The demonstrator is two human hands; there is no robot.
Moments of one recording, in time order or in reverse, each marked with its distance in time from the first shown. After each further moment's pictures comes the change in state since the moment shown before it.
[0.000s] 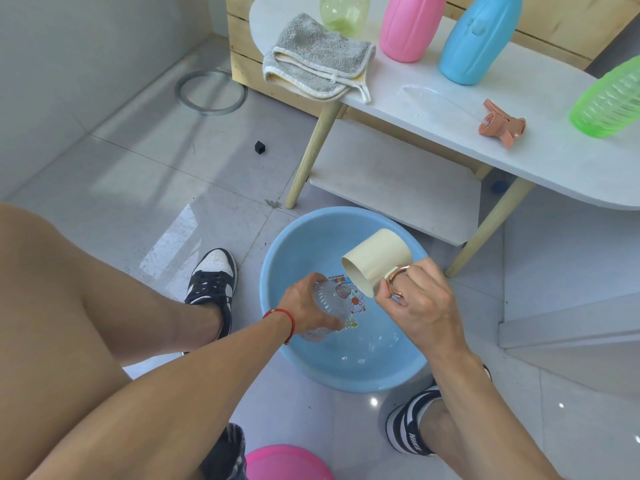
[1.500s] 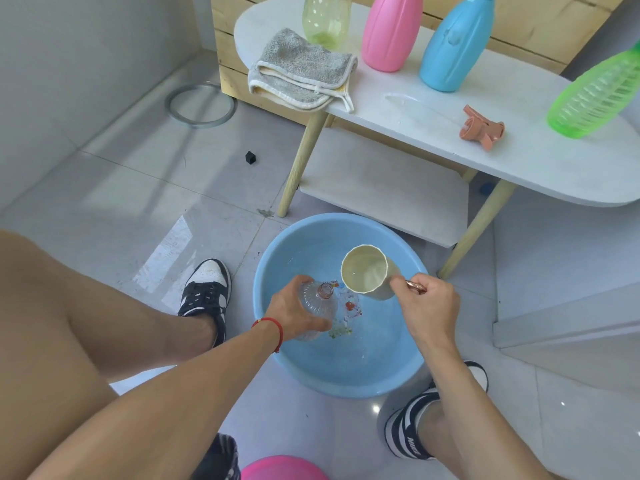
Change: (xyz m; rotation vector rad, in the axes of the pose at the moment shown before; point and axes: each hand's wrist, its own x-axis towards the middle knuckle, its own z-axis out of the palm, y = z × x) left_hand -0.005 -0.002 -0.005 -0.136 0.068 -0.017; right_hand -0.001 0.002 -0.002 0.428 -0.169 1.111
